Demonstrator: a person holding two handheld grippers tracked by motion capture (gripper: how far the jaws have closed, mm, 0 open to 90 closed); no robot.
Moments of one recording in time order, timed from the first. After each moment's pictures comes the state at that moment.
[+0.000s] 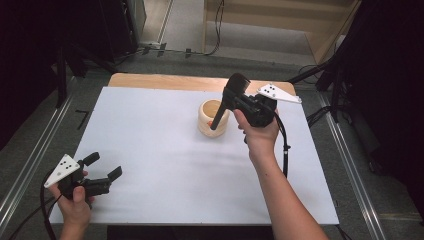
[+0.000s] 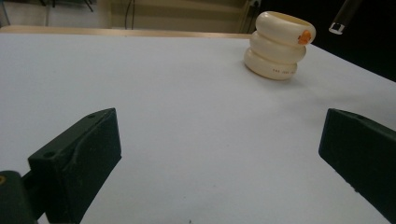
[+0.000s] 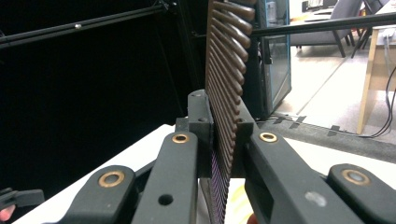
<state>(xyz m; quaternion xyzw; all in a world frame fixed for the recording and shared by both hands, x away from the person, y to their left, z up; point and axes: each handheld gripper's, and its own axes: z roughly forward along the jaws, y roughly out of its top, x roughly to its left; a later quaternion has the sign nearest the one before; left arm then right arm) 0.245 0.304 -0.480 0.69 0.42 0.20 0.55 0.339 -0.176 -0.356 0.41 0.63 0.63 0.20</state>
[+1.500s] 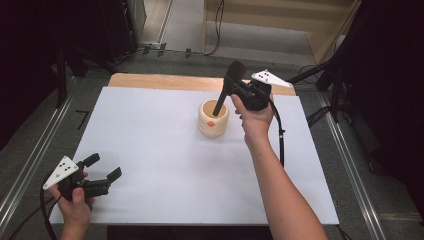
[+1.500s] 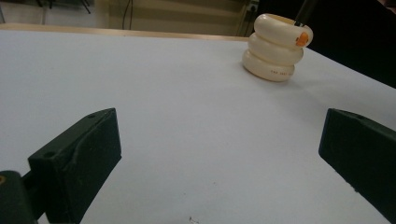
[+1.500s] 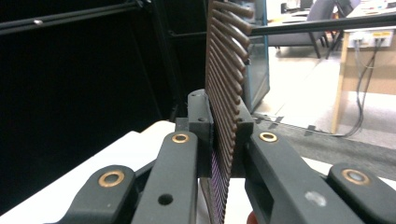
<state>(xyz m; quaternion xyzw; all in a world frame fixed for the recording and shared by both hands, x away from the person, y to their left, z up) 0.244 0.305 -0.486 0.69 0.42 0.20 0.55 0.392 -0.177 -0.366 0.43 0.63 0.61 0.23</state>
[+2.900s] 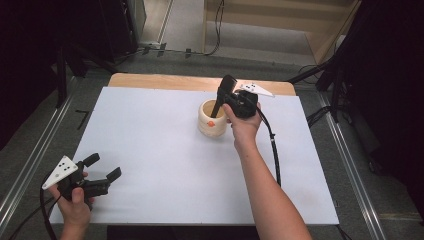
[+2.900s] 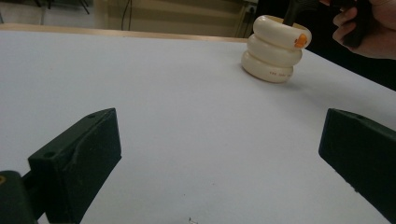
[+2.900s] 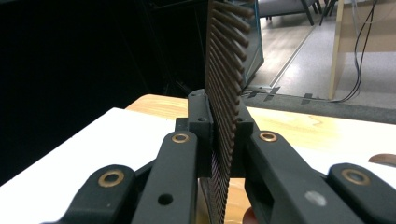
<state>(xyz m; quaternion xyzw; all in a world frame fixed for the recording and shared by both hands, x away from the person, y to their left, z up) 0.244 0.306 -0.486 0.69 0.42 0.20 0.56 0.416 -0.163 -0.428 0.47 0.63 0.58 0.20</state>
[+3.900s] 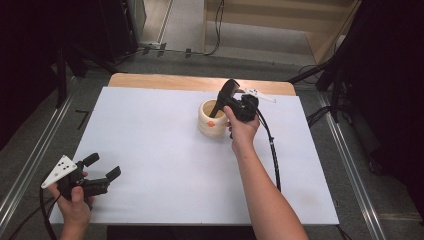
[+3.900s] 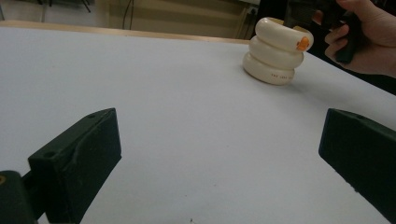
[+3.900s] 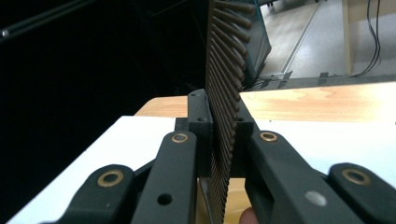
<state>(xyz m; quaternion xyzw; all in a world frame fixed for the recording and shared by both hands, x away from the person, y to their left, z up) 0.246 0.307 -0.486 0.68 0.43 0.19 0.56 0.424 -0.170 -0.456 0.52 0.58 0.61 0.14</state>
